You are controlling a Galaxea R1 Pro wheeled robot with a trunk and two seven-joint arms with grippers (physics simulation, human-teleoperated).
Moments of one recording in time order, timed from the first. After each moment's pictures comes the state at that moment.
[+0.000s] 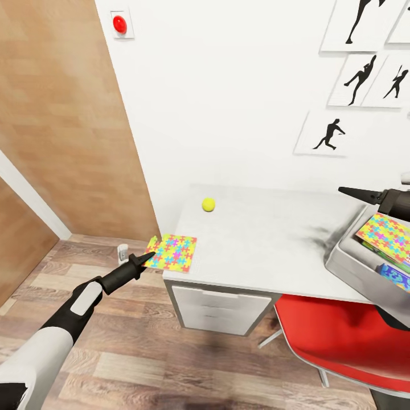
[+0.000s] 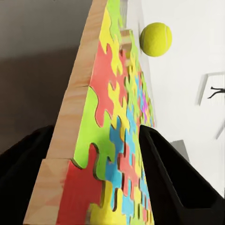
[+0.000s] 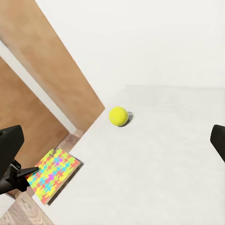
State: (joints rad) left arm -0.78 0.19 -0.04 -0.60 1.03 0.60 -0.70; right arm -0.76 -0.66 -0.29 -1.61 -0.80 1.04 0.68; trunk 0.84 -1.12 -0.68
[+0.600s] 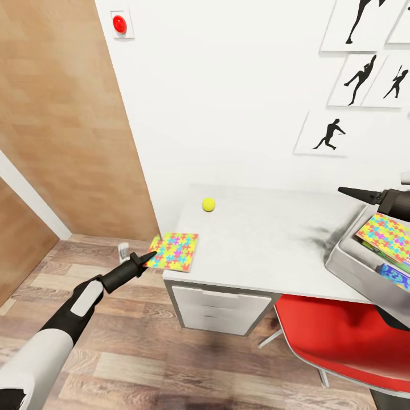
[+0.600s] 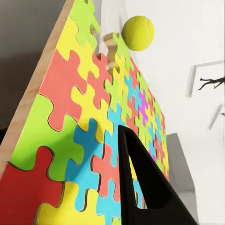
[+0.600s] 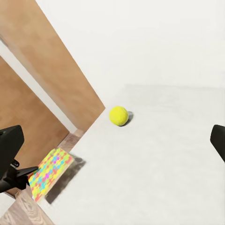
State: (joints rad) left arm -0.76 0.19 -0.04 -0.66 1.01 0.59 -0.73; right arm -0.76 -0.66 -0.29 -1.61 -0.80 1.04 0.68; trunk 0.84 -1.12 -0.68
